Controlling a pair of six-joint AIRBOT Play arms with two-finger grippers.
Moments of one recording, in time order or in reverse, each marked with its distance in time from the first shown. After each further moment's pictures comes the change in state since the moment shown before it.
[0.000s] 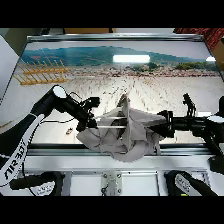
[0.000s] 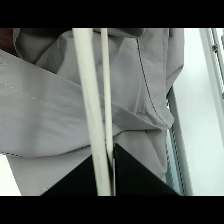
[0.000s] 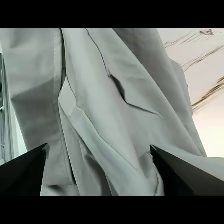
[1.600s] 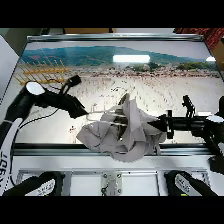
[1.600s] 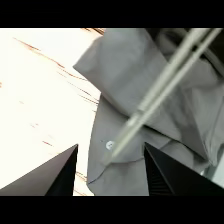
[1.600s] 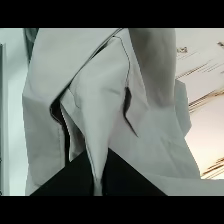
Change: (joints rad) left arm 0.209 0.200 0.002 0.067 0.206 -0.566; right arm 0.001 0.003 0.002 0.001 0.000 -0.114
